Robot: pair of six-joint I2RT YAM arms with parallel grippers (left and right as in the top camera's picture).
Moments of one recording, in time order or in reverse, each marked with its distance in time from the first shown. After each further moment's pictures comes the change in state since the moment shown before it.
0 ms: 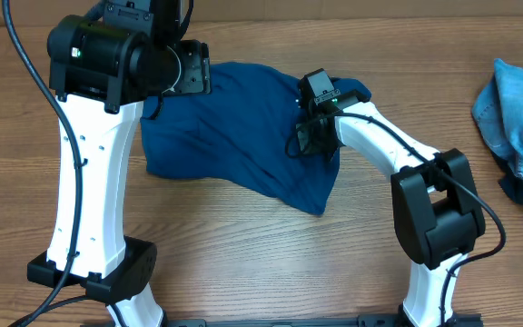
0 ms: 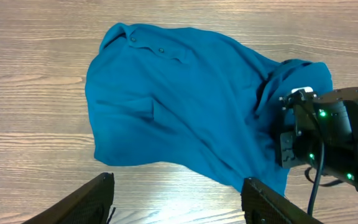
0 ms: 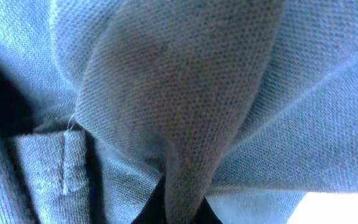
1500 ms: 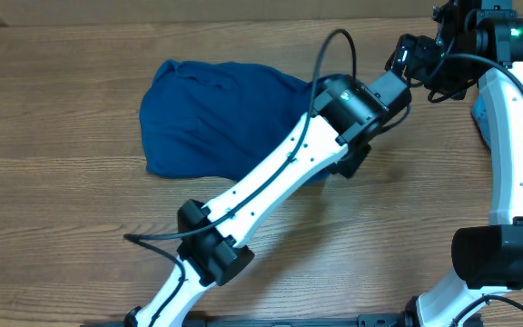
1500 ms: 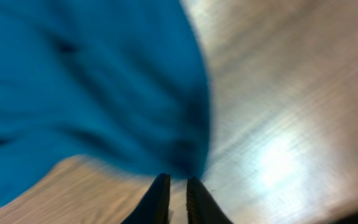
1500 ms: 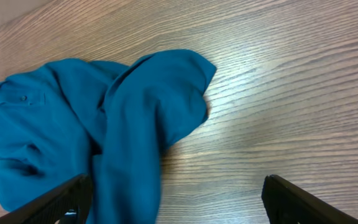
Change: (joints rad) left arm -0.595 0.381 -0.005 0.000 -0.093 0.052; right arm -0.429 -0.200 0.570 -0.527 -0.208 0.053
